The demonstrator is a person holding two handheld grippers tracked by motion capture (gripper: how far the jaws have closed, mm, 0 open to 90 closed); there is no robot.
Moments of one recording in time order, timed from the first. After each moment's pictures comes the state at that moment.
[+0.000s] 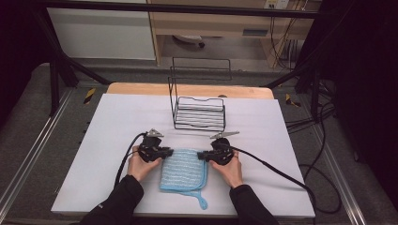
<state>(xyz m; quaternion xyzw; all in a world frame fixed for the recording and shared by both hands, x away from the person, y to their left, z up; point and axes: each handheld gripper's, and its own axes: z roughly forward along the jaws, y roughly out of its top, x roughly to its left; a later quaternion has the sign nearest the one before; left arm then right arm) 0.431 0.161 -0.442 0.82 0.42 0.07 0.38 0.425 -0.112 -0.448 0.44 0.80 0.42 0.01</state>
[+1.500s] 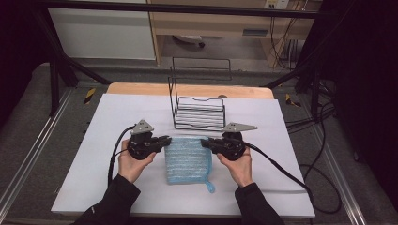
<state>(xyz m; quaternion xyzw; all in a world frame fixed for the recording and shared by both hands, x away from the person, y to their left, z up) 0.397 0.169 -0.369 0.78 0.38 0.13 0.48 0.399 -0.131 -0.374 0.37 0.76 0.52 0.08</state>
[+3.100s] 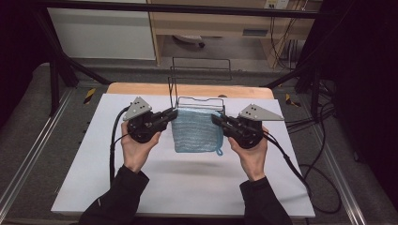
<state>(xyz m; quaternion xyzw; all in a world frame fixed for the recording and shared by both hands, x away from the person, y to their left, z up) 0.396 0.148 -0.288 0.71 0.33 0.21 0.59 0.377 -0.148 -0.282 0.33 0.71 0.58 0.21</state>
